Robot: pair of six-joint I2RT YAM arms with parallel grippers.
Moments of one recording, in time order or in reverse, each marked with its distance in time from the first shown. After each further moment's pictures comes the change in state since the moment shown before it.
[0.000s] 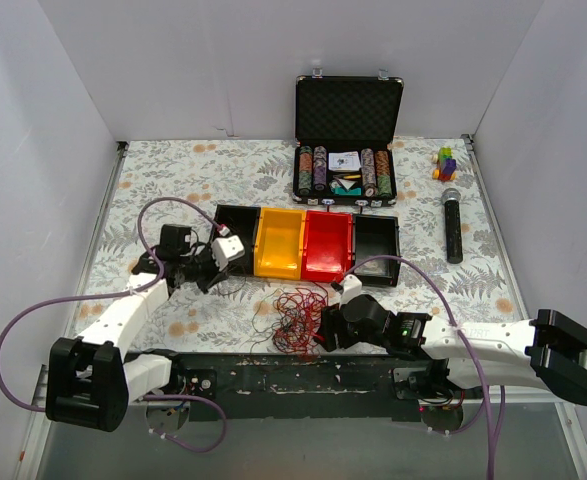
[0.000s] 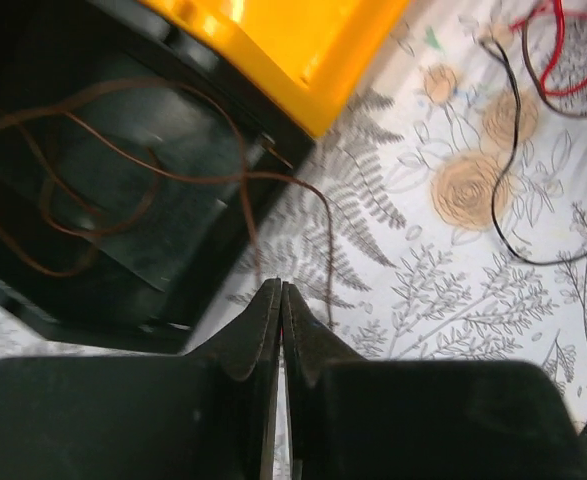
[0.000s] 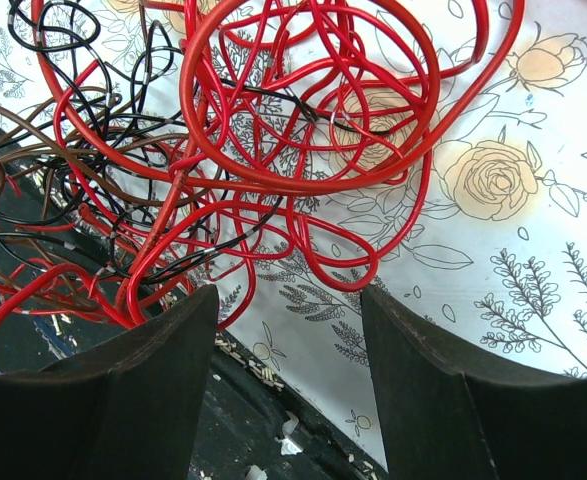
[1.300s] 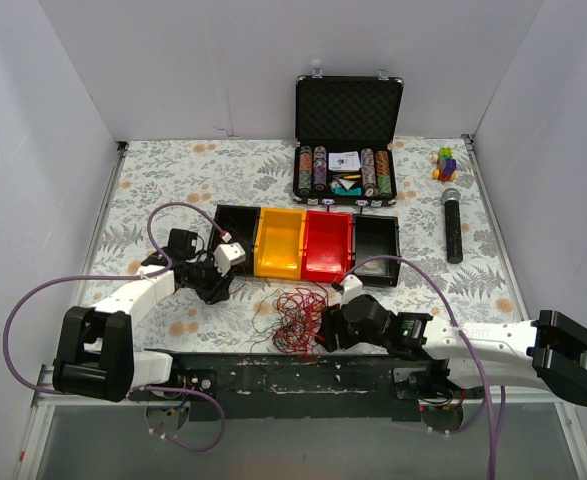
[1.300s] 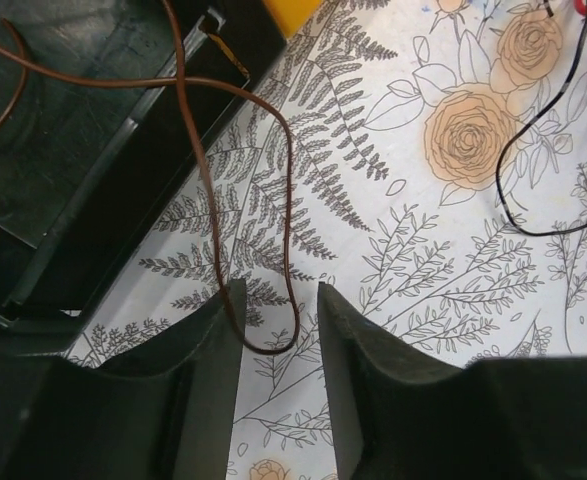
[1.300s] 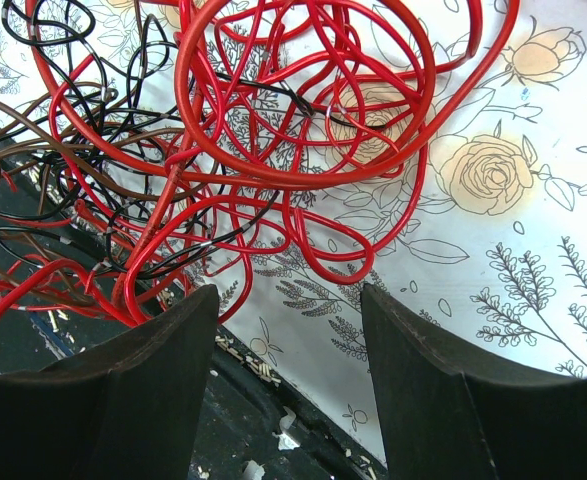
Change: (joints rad) left arm 0.003 0.147 0.002 -0.025 -0.039 -0.076; right arm 0.000 -0.009 0.001 -0.018 0.000 -0.001
